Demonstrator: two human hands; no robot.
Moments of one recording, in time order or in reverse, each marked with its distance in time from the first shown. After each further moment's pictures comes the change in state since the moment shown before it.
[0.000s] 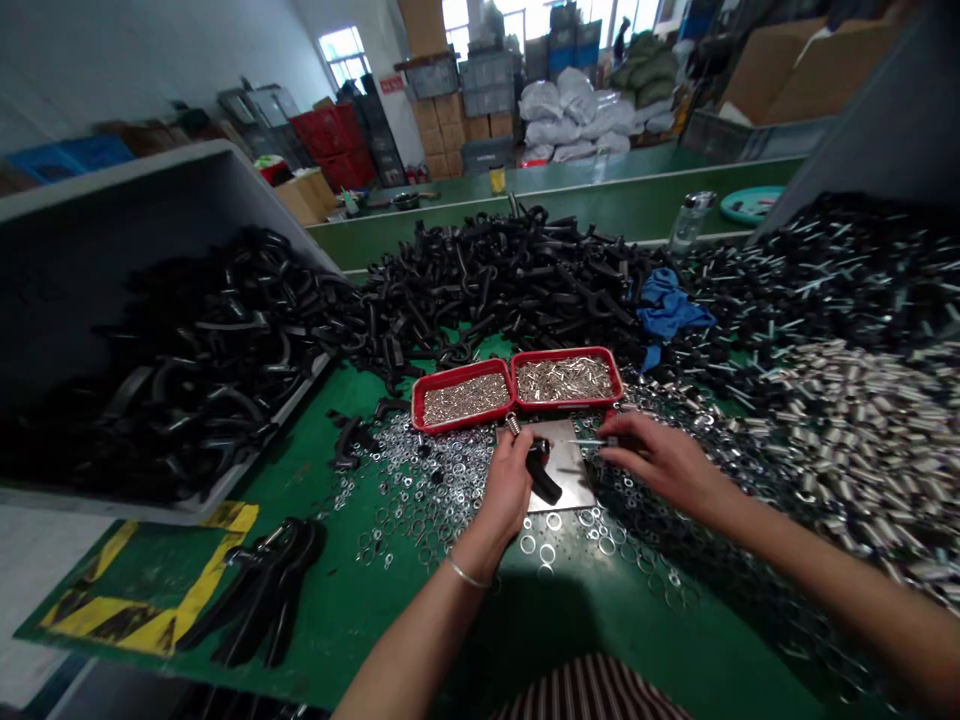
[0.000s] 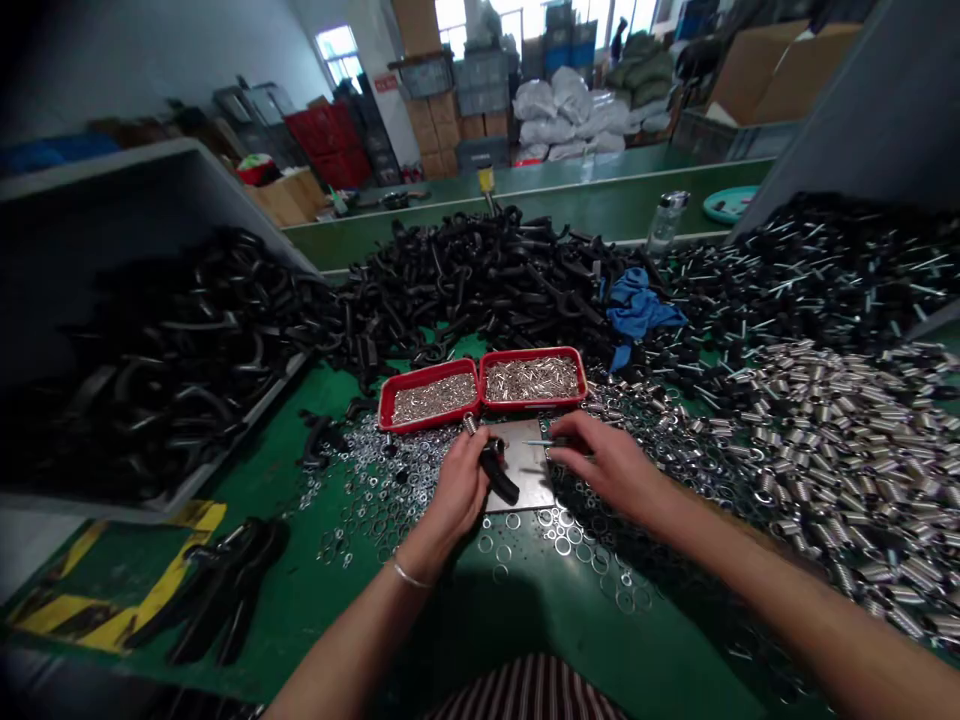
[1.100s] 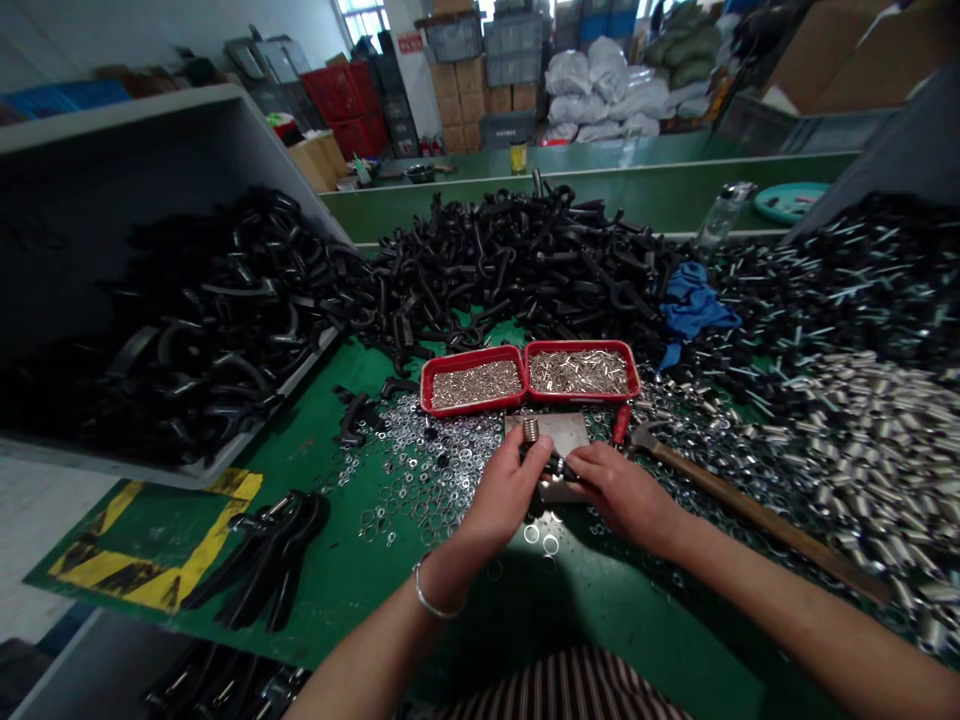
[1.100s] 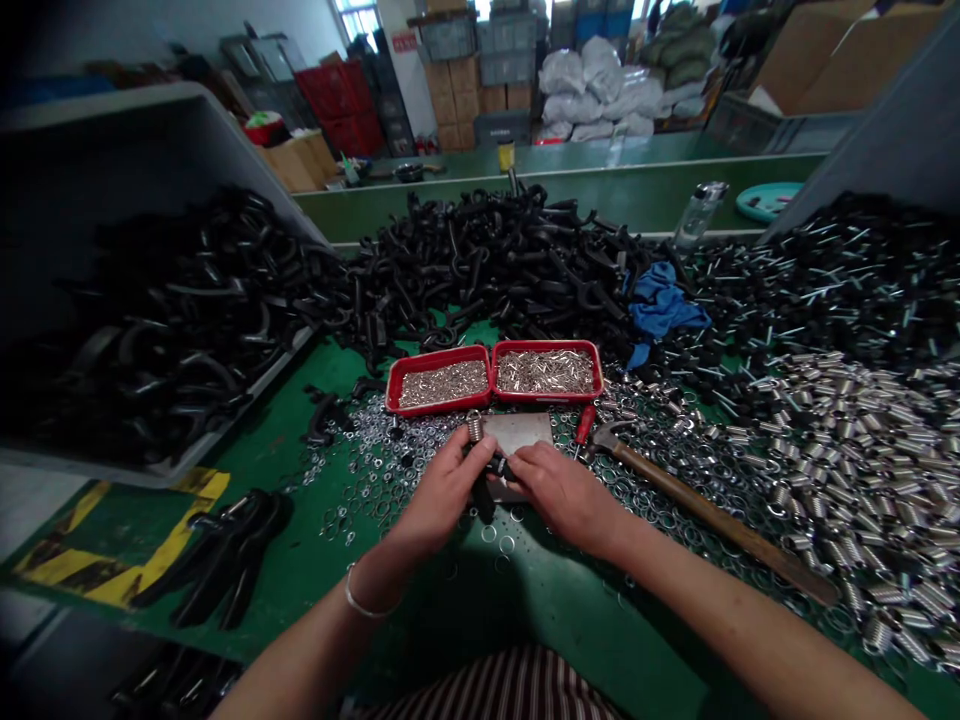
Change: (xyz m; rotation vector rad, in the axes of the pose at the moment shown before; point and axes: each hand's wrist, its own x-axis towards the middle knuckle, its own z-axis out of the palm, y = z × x) left_hand -0.037 0.049 -0.009 0.488 -0.159 0.083; right_hand -0.007 -0.017 0.073 0.110 -0.112 -0.271
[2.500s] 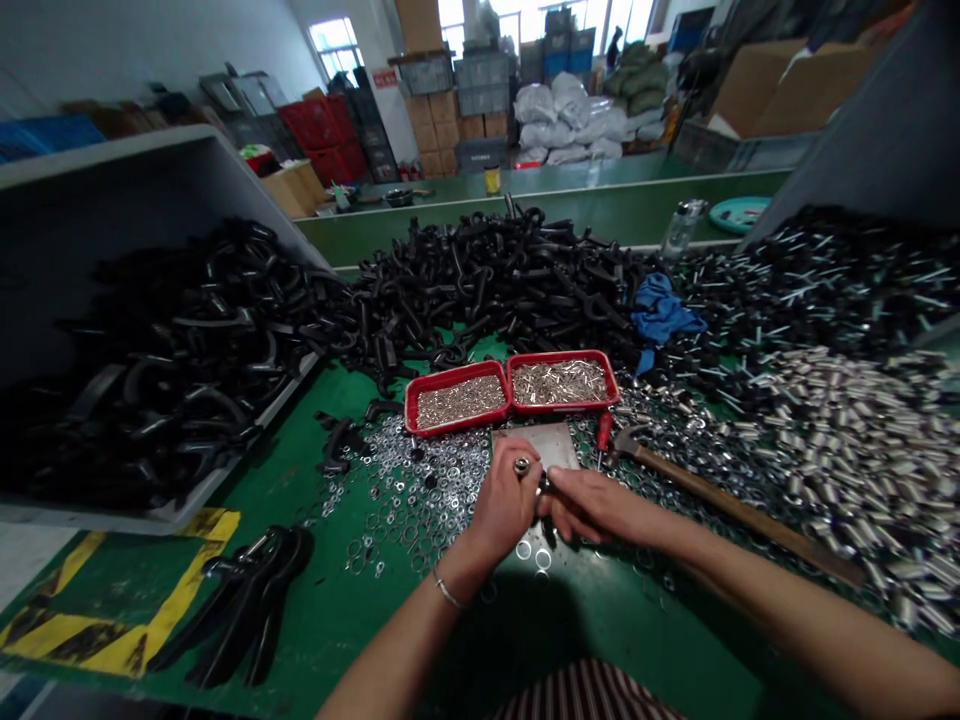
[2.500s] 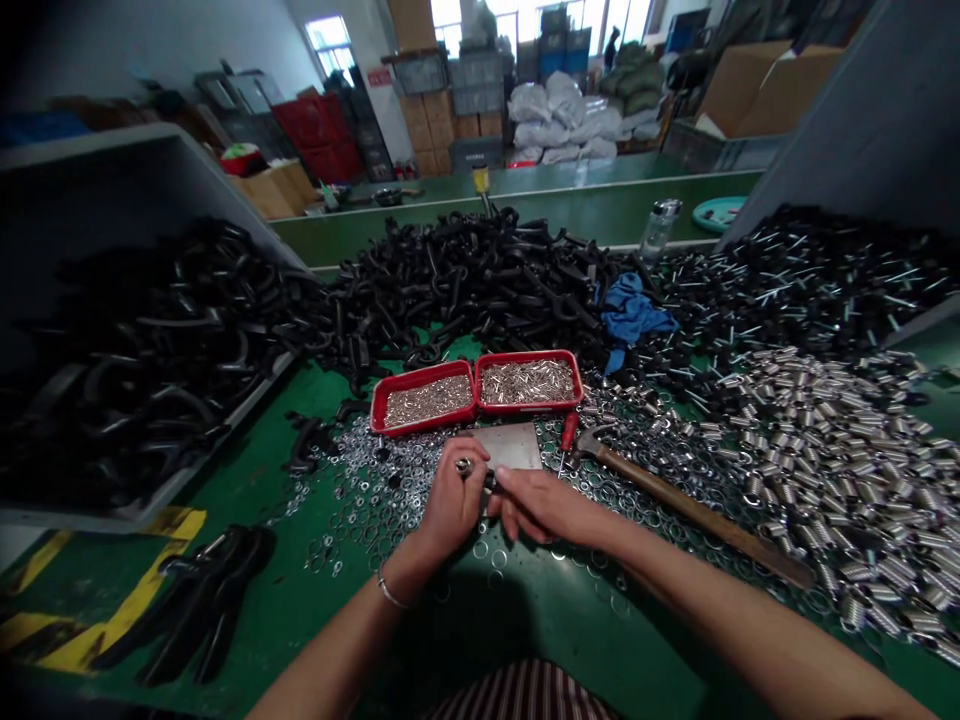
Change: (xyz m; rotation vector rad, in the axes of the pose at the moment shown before) left_hand 0.019 -0.048 0.005 0.479 0.095 0.578; right_hand 0.012 -0.013 0.003 0.206 -0.275 0.367
